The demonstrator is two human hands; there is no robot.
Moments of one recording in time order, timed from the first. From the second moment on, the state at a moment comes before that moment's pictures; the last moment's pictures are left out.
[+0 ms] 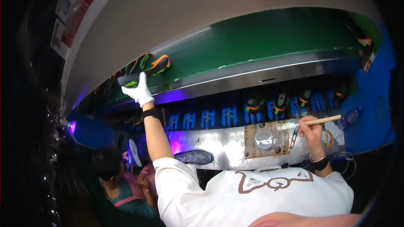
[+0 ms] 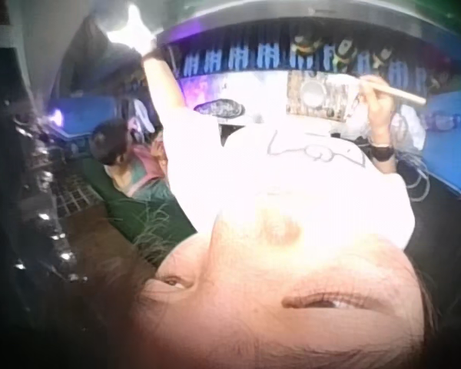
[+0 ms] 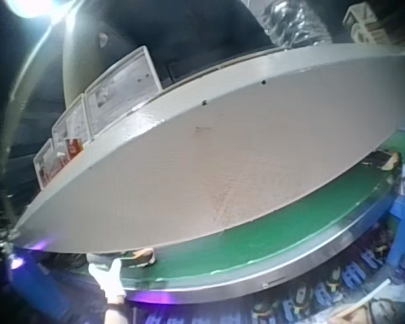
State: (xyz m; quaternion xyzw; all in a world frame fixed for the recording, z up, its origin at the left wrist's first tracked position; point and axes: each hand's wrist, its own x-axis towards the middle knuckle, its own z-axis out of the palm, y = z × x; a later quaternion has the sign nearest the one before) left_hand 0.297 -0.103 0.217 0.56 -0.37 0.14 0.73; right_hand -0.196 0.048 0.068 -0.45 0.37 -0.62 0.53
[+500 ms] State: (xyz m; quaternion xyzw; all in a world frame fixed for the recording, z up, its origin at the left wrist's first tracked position) left_hand 0.179 0.045 0.063 0.37 -0.39 -0.62 0.58; right_hand -0.177 0.026 -0.040 -0.58 0.49 -0.44 0.48
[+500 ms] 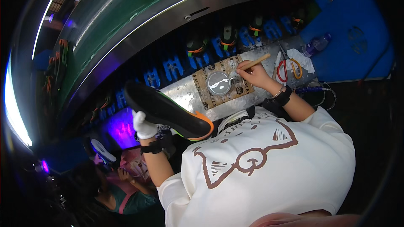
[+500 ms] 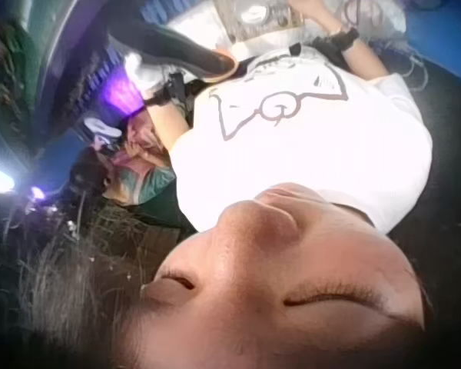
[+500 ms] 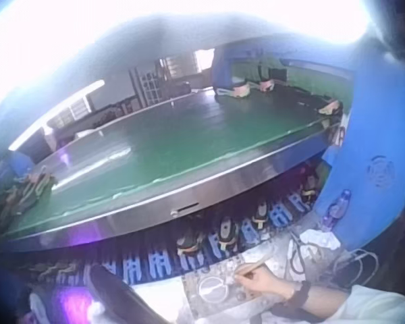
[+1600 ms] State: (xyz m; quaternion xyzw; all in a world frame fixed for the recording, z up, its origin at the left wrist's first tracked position) left_hand 0.088 0.025 0.091 0.35 -0.57 -0.40 0.63; right_hand -0.138 0.025 0.056 -0.59 0.34 -0.50 0.54
